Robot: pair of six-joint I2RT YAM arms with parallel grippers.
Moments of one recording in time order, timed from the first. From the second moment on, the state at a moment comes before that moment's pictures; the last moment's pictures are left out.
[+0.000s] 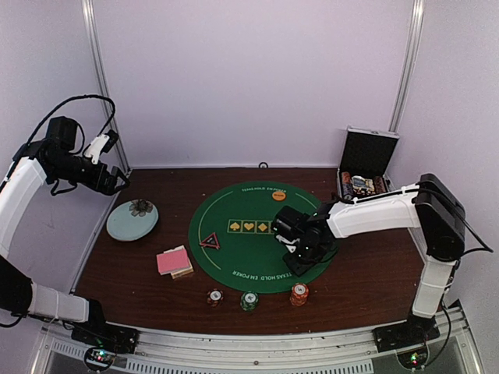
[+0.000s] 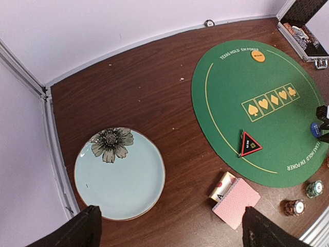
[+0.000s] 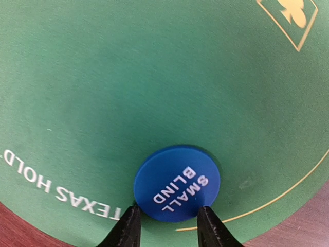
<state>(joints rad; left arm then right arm) 0.05 1.22 1.35 -0.97 0.38 0.36 0.93 1.86 1.20 -0.70 0.19 0.30</state>
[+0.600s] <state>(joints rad) 0.05 1.22 1.35 -0.97 0.38 0.36 0.88 1.72 1.24 -0.83 0.20 0.31</state>
